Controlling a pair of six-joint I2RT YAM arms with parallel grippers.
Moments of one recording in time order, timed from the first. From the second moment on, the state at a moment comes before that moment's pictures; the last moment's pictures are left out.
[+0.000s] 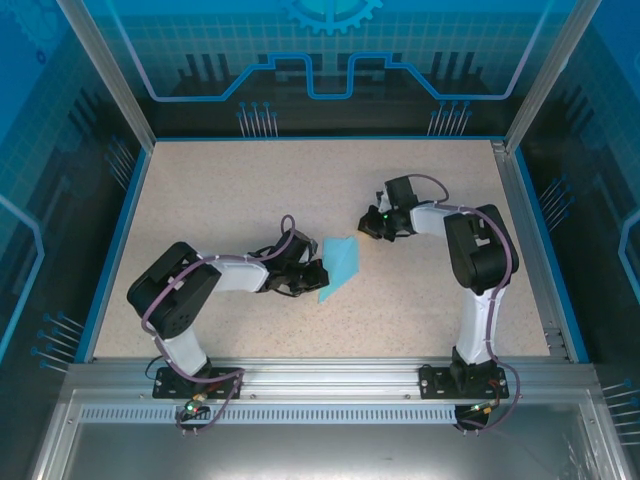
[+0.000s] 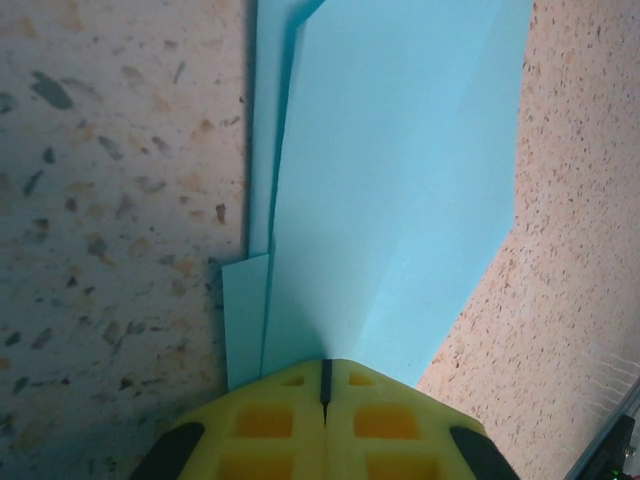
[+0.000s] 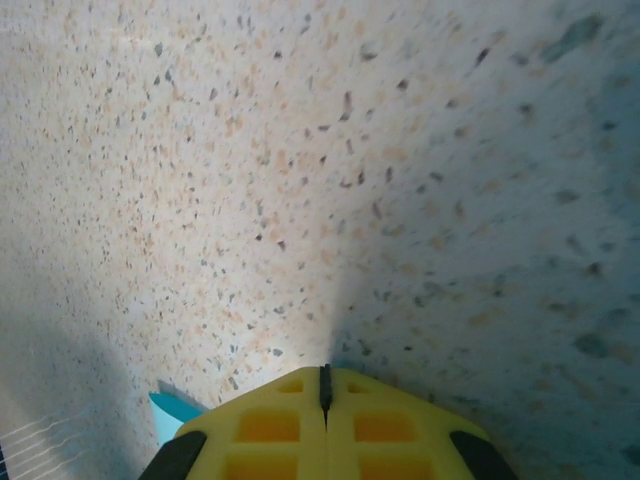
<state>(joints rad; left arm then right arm) -0.63 1.74 0.74 0.06 0.37 -0.89 0.28 2.03 1.19 -0.18 -0.47 0.67</state>
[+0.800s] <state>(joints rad) -0.63 1.74 0.75 0.05 0.37 -0.89 0.46 1.95 1.06 -0.14 -0.55 0.70</state>
